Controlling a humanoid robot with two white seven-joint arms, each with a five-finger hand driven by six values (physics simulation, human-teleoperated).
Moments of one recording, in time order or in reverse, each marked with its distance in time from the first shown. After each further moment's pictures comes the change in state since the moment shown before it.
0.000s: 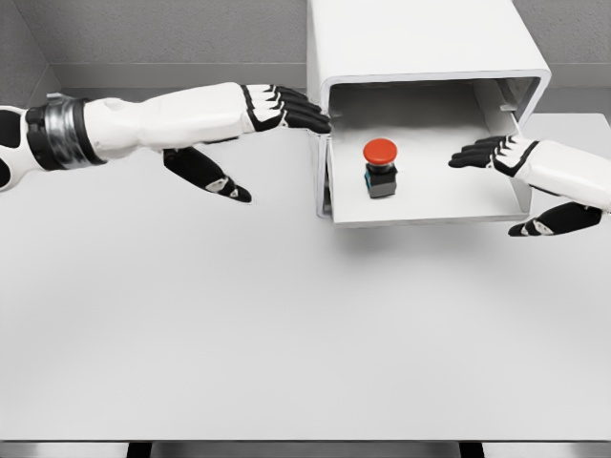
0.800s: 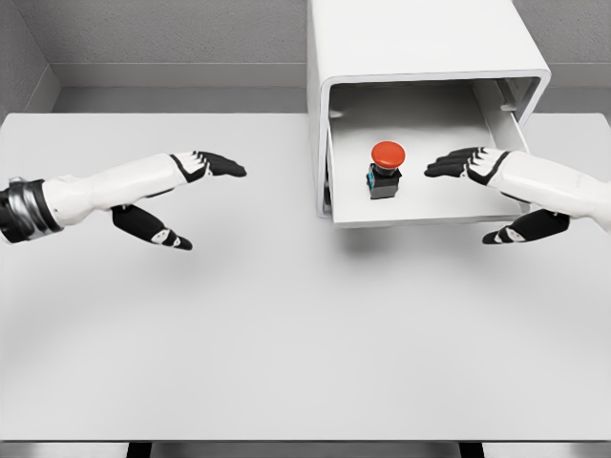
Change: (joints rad) left arm 0.364 0.062 0.185 0.089 -0.033 0.001 -0.027; right arm -0.005 0.098 0.006 0.038 0.005 0.000 0.053
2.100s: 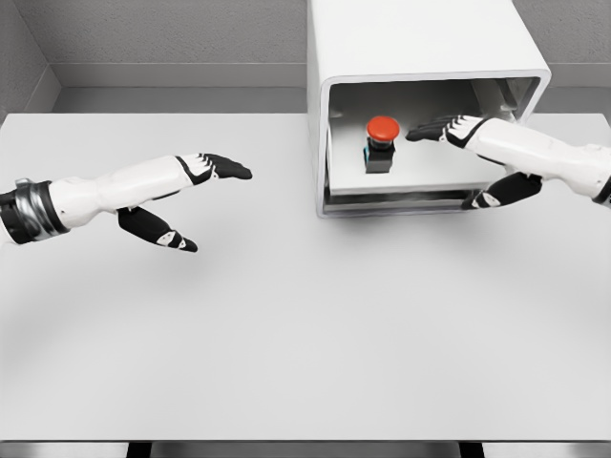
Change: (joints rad) left arm 0.000 -0.014 -0.007 -0.003 -0.005 0.000 -0.001; right arm -0.163 0.169 0.042 0.178 0.006 0.000 0.096
